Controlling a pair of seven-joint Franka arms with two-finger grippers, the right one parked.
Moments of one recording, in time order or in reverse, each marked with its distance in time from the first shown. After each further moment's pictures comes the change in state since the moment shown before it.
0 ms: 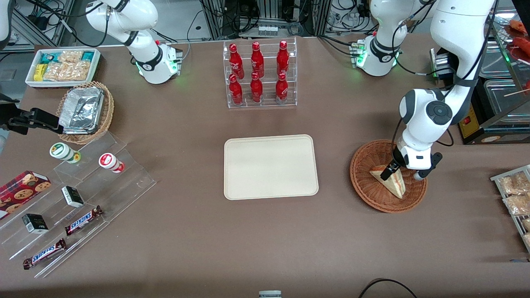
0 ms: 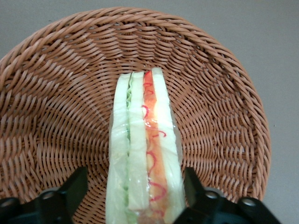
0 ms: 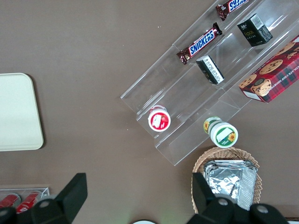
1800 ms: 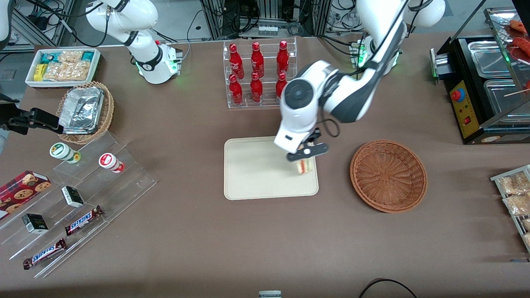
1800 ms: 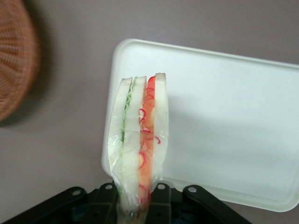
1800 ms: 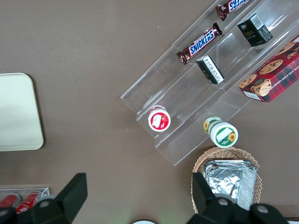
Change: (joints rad) arm -0.624 0.242 -0.019 0.785 0.041 -0.840 -0.098
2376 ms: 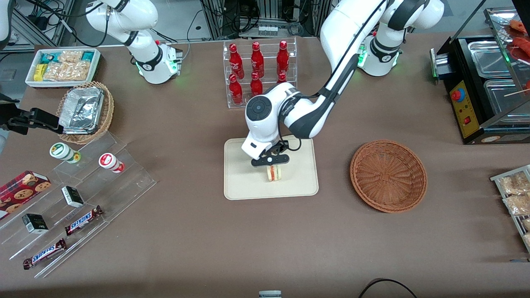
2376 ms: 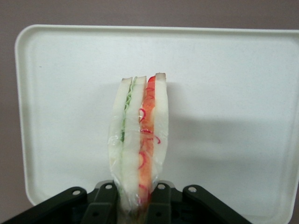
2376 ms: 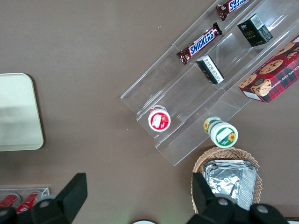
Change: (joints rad) arm -0.102 0.215 0.003 0.122 0.053 0.149 -0.005
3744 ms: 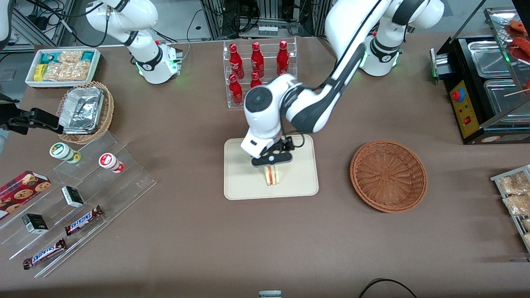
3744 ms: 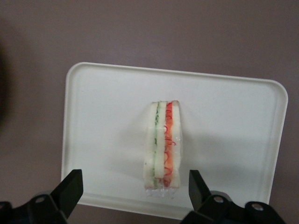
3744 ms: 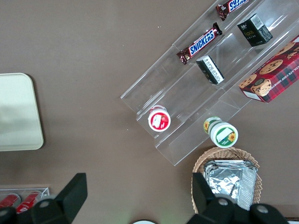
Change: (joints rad) arm 0.024 -0.127 0.024 0.062 0.028 -0.166 -0.046
